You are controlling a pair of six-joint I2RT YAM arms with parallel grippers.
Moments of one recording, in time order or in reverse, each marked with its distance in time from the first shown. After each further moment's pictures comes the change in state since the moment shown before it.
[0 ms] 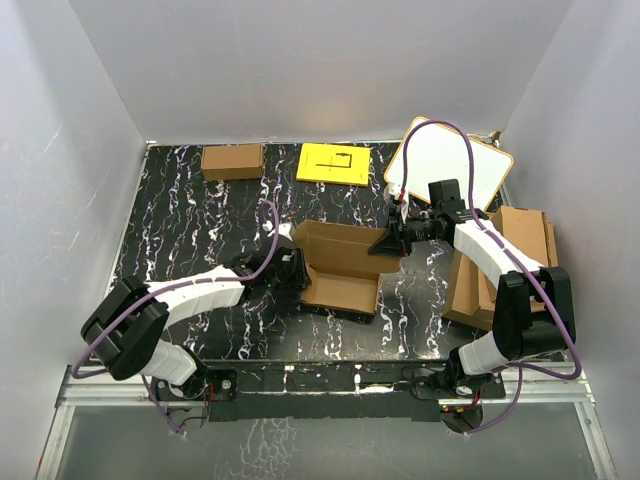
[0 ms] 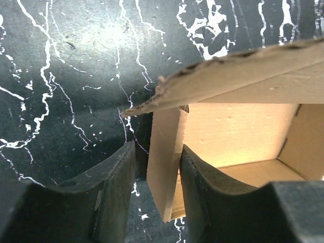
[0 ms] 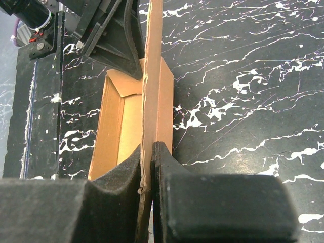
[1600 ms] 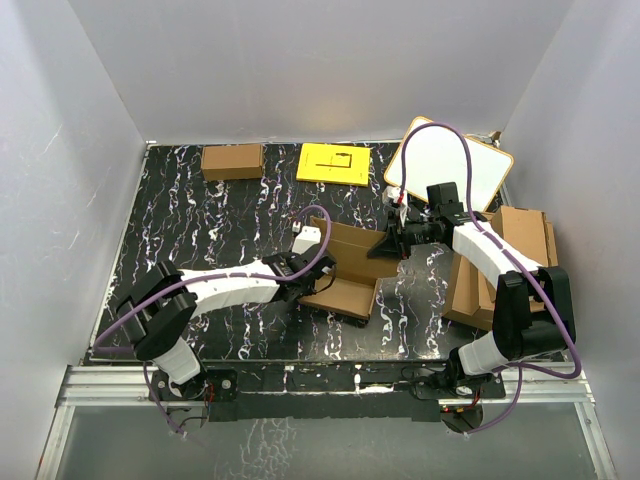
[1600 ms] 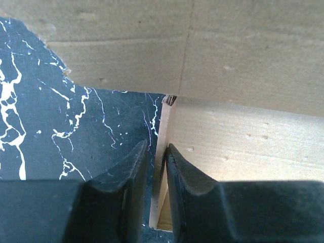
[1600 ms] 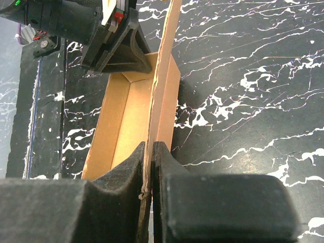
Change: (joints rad) left arm -0.211 0.189 0.249 -0.317 -0.457 0.063; right arm 0.010 0.000 -0.024 0.010 -0.007 0.000
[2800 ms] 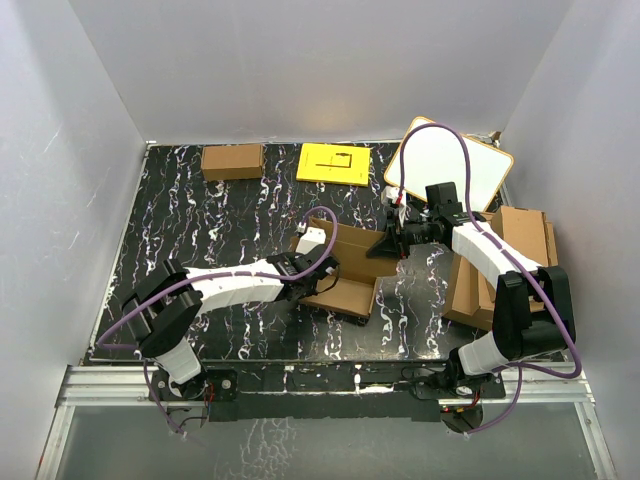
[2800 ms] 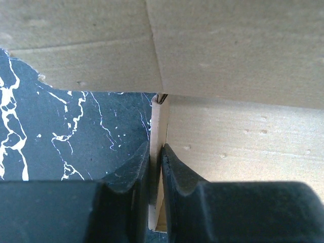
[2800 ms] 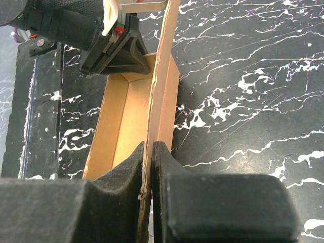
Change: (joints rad) left arm -0.009 0.031 0.026 -0.018 -0.004 0.036; right arm 0.006 0.000 -0.001 0.016 0.009 0.000
